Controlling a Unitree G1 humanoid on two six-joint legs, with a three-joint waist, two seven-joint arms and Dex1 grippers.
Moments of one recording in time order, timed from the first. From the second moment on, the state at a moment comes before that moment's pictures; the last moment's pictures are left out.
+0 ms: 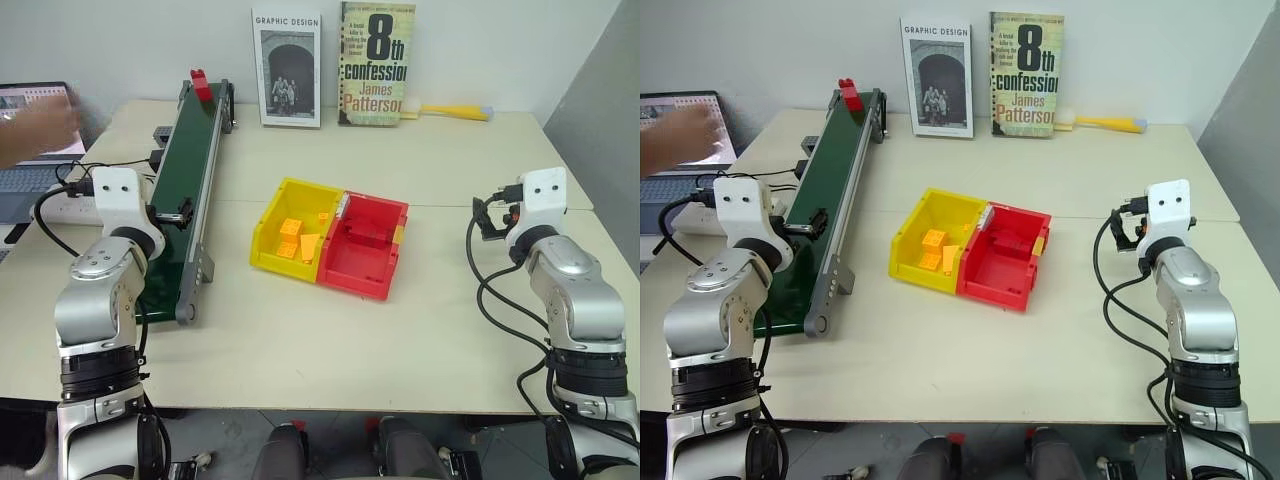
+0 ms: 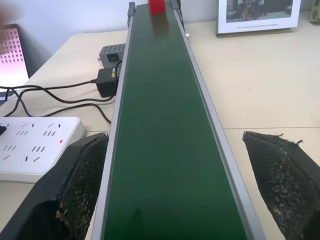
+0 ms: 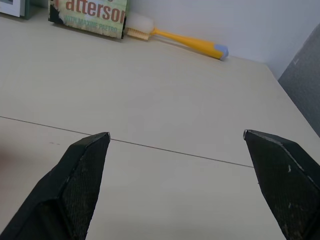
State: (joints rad) left arm -0.46 0.55 0.35 -0.03 -0.23 0.67 -0.19; right arm -0.47 -0.46 -0.17 -0.17 0.14 0.68 0.14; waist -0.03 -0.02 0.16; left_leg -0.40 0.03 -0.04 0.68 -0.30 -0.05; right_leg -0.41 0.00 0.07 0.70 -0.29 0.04
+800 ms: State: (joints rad) left arm -0.47 0.47 0.41 -0.04 -0.27 0.60 -0.11; right arm -0.53 -0.49 -0.14 -0.14 0.14 0.64 0.27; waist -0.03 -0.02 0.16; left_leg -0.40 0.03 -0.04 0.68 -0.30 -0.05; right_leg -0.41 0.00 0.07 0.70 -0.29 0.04
